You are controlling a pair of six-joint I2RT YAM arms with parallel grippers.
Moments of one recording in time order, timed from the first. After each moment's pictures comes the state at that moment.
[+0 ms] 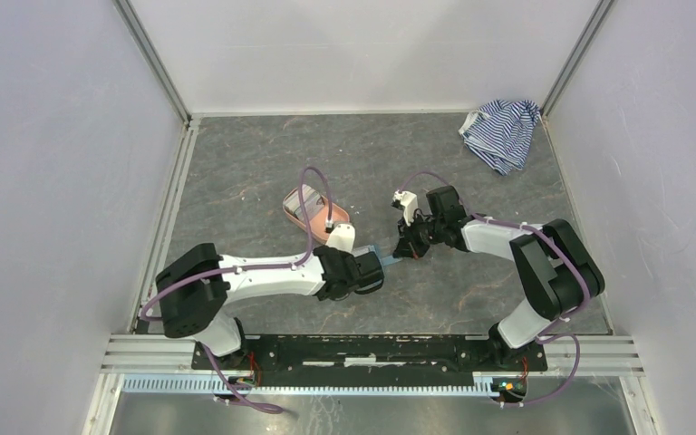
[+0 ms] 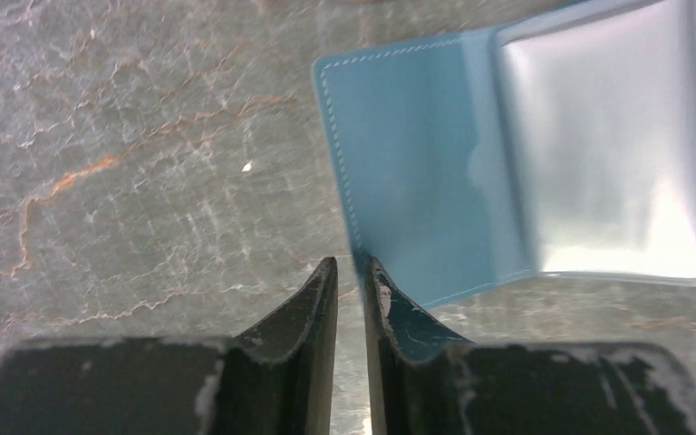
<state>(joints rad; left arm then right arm) -1.18 1.58 0.98 -0.84 -0.71 -1.02 0.43 1.62 0.72 -0.02 -0.66 -0.18</state>
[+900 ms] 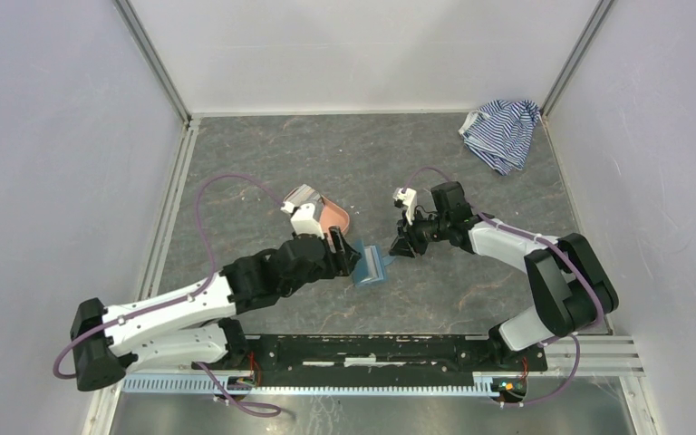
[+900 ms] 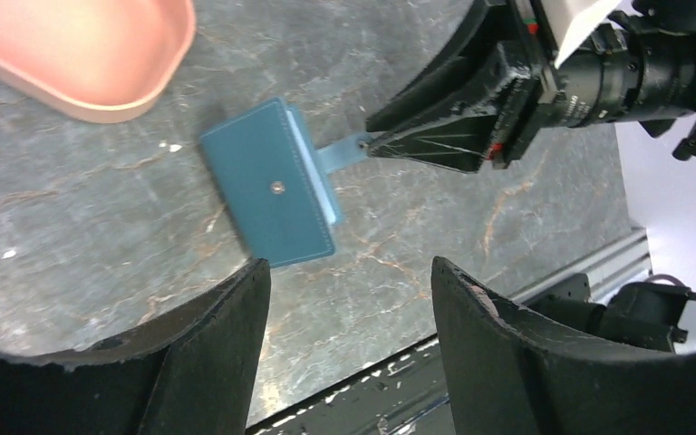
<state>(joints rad) -1.10 0.95 0.72 -0.36 -0.44 -0.92 0.42 1.51 0.72 -0.05 -0.78 -0.29</state>
